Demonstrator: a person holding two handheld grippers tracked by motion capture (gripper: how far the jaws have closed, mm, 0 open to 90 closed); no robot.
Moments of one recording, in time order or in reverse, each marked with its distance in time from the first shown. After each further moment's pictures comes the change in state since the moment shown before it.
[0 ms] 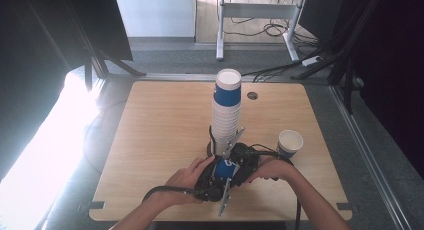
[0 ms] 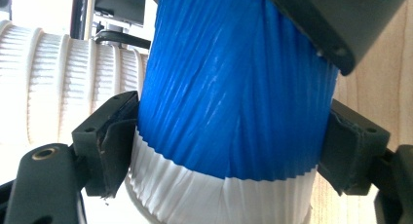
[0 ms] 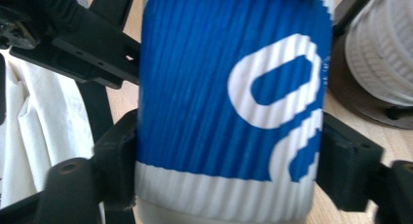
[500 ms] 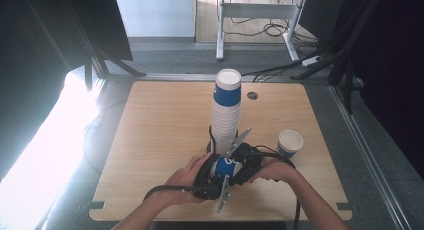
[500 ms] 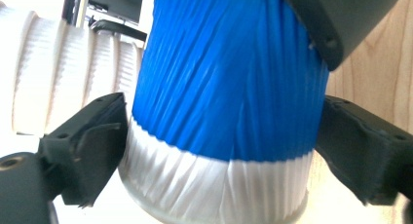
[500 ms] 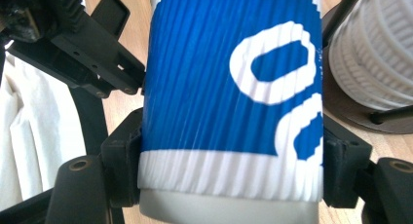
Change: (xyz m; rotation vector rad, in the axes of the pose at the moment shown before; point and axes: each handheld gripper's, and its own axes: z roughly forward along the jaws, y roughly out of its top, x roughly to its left) left arm 0.004 -0.006 0.001 -0.041 -0.032 -0.124; right arm -0.001 -0.010 -0.004 -0.090 -0.021 -0.007
